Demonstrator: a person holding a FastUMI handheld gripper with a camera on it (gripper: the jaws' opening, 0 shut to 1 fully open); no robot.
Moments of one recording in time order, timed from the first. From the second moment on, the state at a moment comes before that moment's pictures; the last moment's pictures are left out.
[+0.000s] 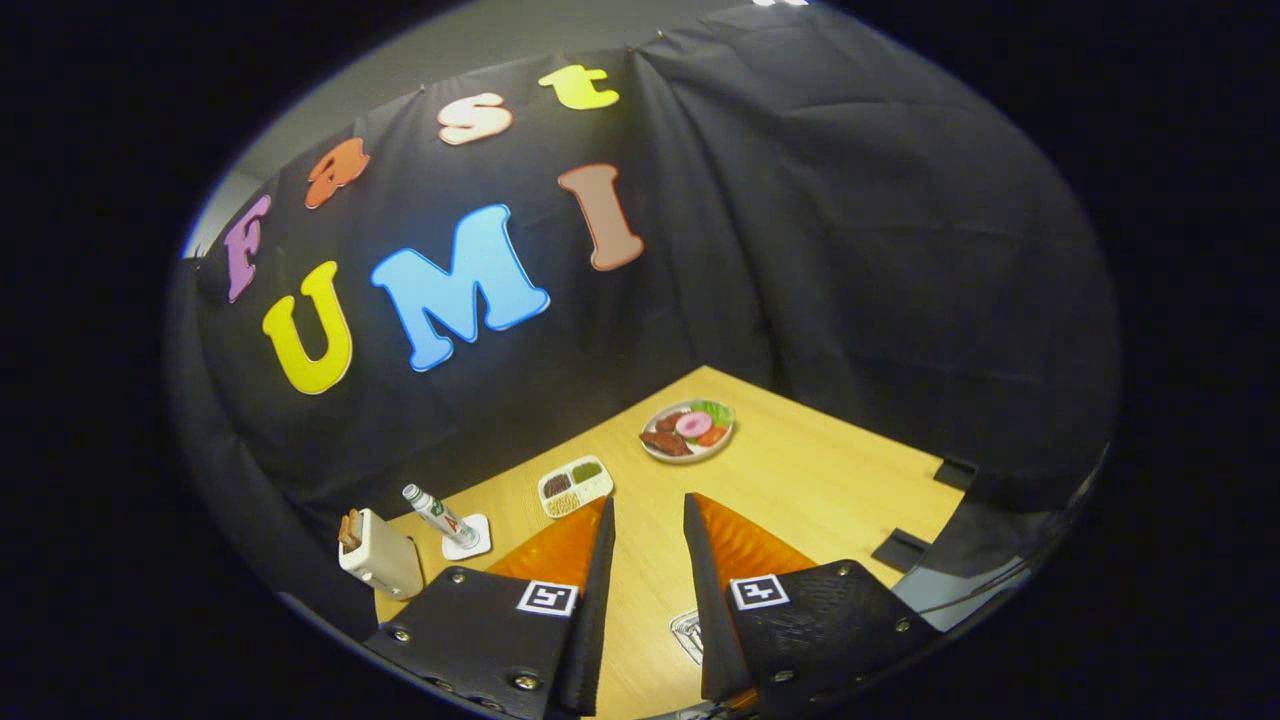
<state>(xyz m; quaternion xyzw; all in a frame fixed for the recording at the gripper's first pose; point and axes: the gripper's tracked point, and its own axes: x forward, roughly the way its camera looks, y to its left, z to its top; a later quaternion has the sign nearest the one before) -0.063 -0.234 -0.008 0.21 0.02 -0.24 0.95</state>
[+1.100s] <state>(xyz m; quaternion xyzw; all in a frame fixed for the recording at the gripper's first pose) -0.057 -0.225 0.059 0.05 -0.08 -0.26 0.96</state>
